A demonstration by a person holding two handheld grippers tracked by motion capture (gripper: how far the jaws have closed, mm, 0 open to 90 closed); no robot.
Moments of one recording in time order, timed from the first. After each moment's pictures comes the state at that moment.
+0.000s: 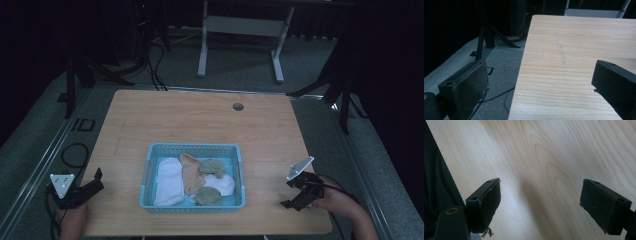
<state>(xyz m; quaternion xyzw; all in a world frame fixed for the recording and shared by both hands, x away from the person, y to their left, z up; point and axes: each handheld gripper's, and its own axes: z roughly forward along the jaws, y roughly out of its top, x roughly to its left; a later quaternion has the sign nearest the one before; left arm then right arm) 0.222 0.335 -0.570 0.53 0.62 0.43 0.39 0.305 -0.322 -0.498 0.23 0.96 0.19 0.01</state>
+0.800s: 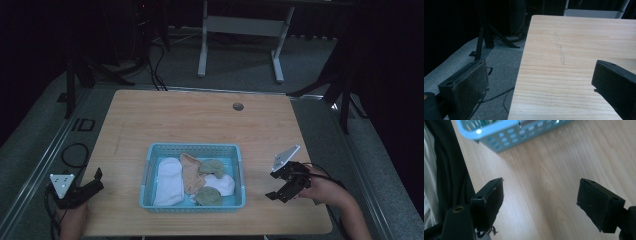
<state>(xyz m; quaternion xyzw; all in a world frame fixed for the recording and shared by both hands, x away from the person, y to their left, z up) 0.222 0.335 -0.570 0.53 0.61 0.43 0.39 0.309 -0.266 -0.452 0.17 0.96 0.21 0.01</state>
